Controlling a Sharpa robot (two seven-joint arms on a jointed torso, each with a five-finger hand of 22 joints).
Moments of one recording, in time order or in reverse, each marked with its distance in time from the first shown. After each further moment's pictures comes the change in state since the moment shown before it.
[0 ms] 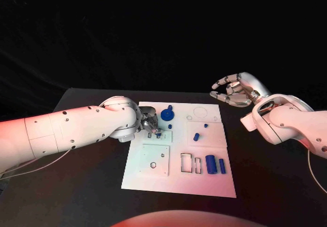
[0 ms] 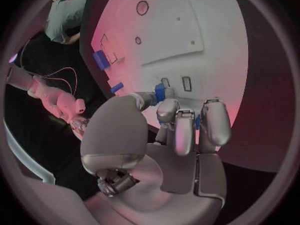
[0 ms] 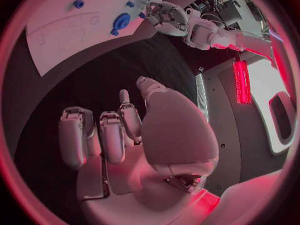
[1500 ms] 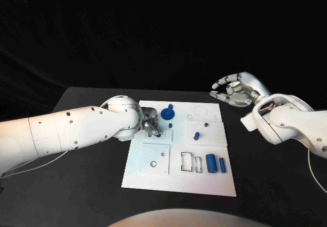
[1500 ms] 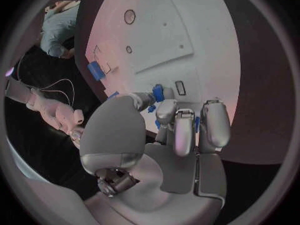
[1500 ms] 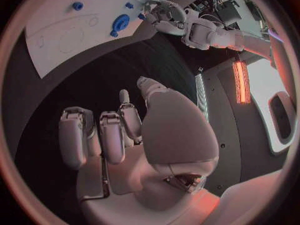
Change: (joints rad) left arm -0.010 0.014 0.002 -0.012 -0.087 0.064 -0.004; left_hand -0.034 -0.021 0.026 -0.007 0.000 0.016 -0.002 0.014 0.021 0.016 -0.009 0.011 0.007 0.004 -0.004 0.004 0.000 0.000 0.006 -0.006 0.008 0.015; right arm -0.004 -0.001 0.000 0.003 0.000 0.003 0.004; right_hand -0.009 0.001 0.000 0.000 0.000 0.000 0.000 0.000 -0.001 0.000 0.000 0.000 0.000 0.000 0.000 0.000 0.000 0.000 0.000 0.000 -0.002 -0.001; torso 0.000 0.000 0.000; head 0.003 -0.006
